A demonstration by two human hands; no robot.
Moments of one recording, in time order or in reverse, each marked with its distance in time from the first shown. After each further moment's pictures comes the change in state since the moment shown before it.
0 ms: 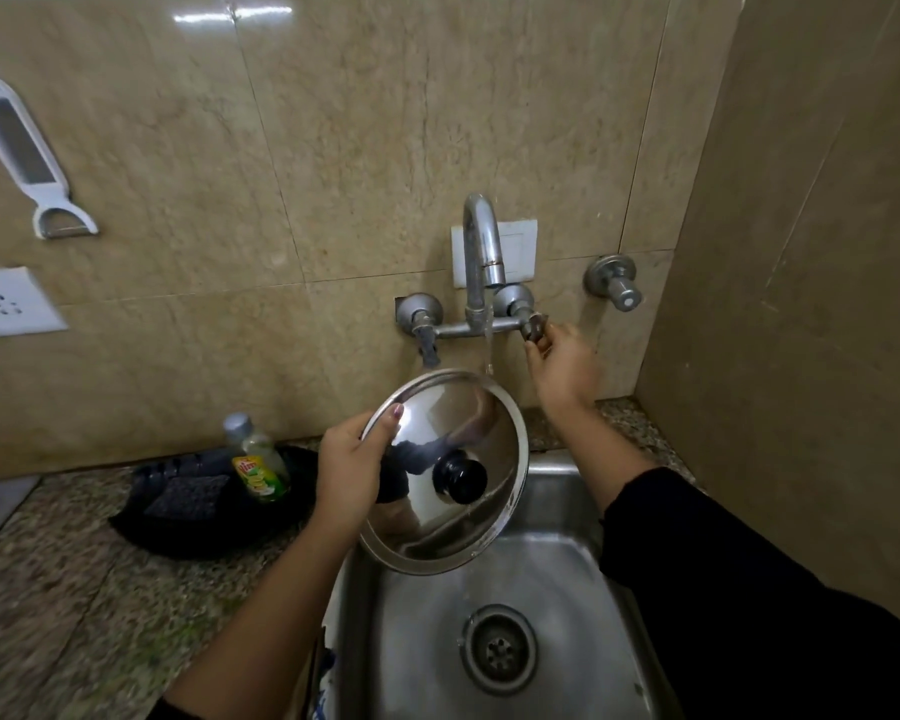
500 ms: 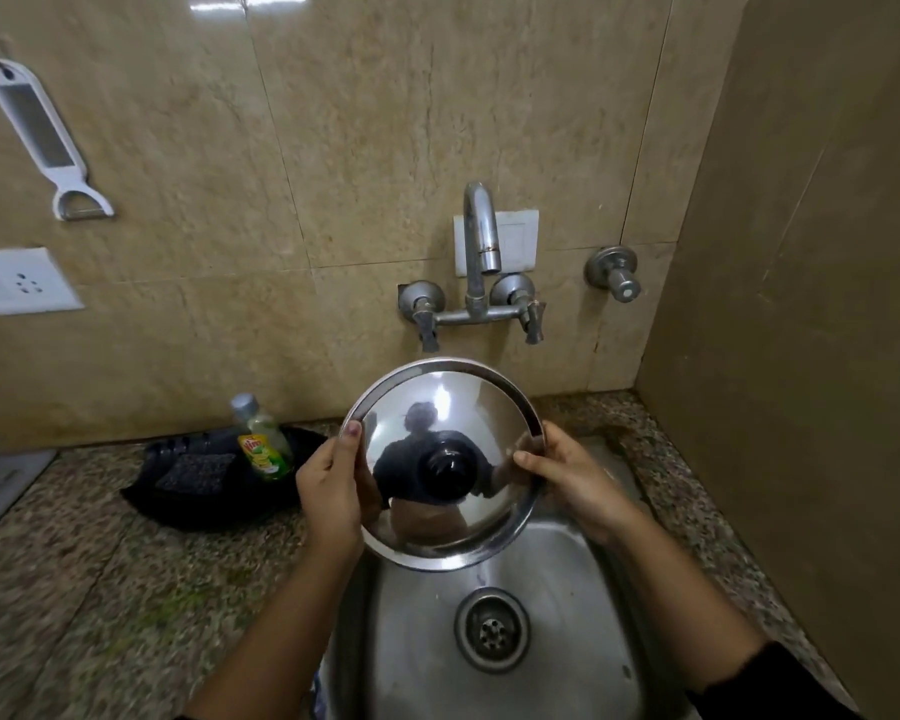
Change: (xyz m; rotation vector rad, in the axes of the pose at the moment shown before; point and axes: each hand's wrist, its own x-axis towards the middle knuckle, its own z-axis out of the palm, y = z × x) left_hand -0.041 -0.022 -0.002 -0.311 0.312 -0.178; right_hand -0.118 0.037 -0.065 1.027 -0.844 0.313
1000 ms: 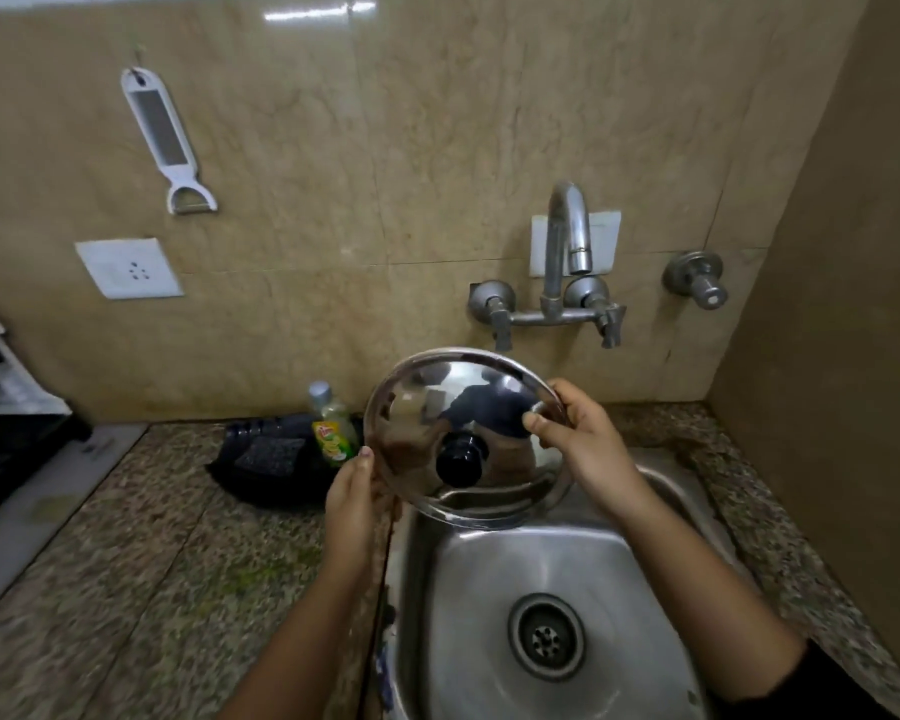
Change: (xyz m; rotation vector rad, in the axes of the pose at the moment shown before) left_hand 0.008 -0.004 -0.065 0.079 0.004 -0.175; right_hand 0.011 -0.045 0.083 -0.125 0.031 -0.272
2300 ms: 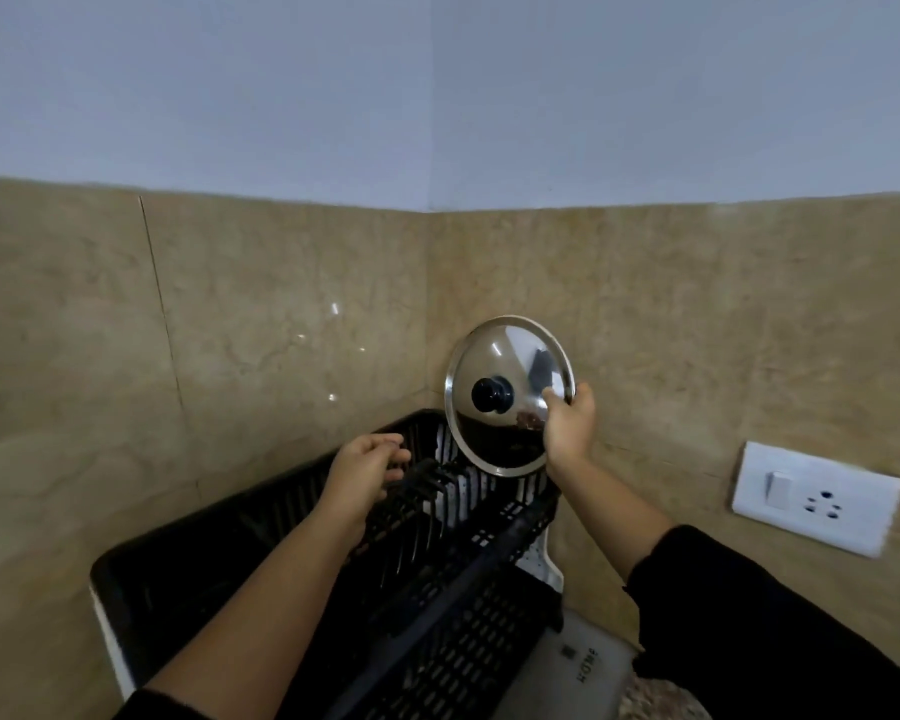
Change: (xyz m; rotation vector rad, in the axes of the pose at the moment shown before) left_hand 0.307 0.280 -0.581 0.218 0.455 0.074; right_hand 0.310 -0.044 0.779 0.215 0.001 -0.136
